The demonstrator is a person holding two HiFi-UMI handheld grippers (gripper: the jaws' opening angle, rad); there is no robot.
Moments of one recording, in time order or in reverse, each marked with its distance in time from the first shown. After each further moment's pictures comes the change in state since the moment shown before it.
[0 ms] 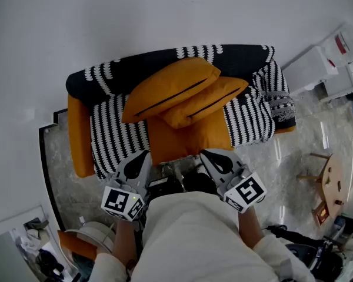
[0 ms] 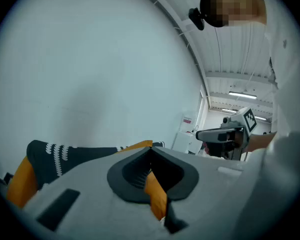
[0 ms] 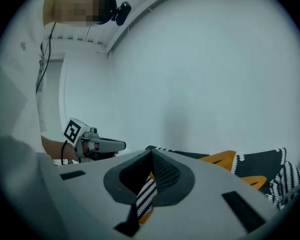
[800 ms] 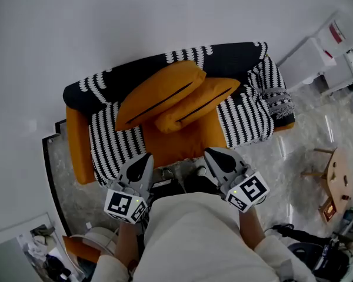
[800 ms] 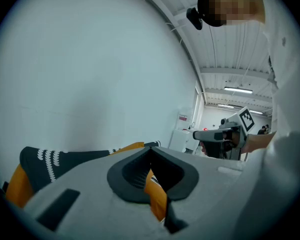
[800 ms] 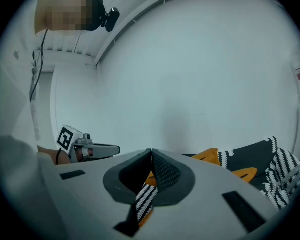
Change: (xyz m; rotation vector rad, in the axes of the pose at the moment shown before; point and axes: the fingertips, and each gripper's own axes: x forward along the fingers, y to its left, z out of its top) left arm 0.040 -0.052 0.009 0.057 0.016 -0.026; right arm -0.050 -0.055 -0.001 0.116 -0.082 -0.071
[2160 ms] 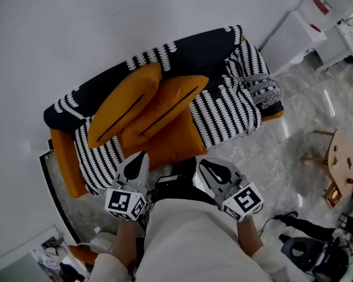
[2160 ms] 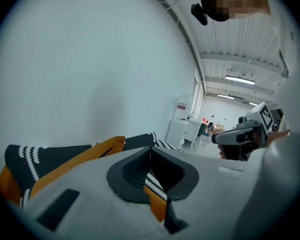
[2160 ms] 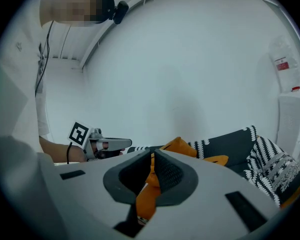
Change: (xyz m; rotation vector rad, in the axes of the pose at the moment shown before) left arm 0.162 -0.085 -0.022 0.017 0.124 -0.007; right arm -0.101 -0.133 -0.033 0.103 0.053 -0.081
